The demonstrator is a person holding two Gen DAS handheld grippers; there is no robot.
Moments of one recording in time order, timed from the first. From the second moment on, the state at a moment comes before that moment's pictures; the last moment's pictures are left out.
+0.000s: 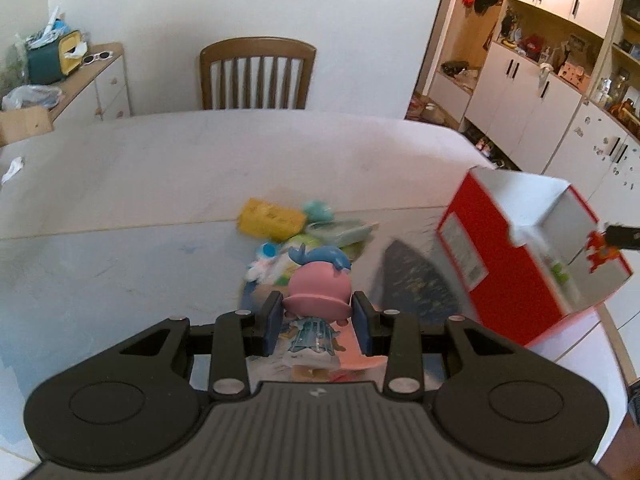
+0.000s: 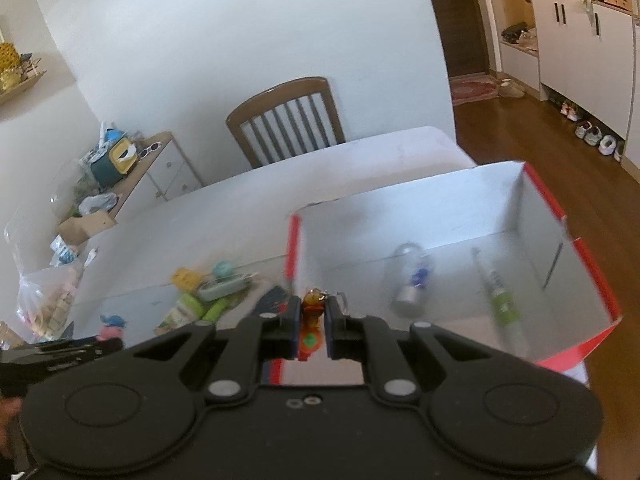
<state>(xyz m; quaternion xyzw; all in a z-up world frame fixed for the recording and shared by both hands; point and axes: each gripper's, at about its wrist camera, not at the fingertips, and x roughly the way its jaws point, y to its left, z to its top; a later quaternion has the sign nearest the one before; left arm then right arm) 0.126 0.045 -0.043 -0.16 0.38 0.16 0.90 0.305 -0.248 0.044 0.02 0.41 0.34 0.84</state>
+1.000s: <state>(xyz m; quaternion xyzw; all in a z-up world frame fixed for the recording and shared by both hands) 0.367 -0.144 -0.048 -0.07 0.45 0.03 0.89 0.395 -0.297 -0.016 -0.05 0.47 0.34 0.81</state>
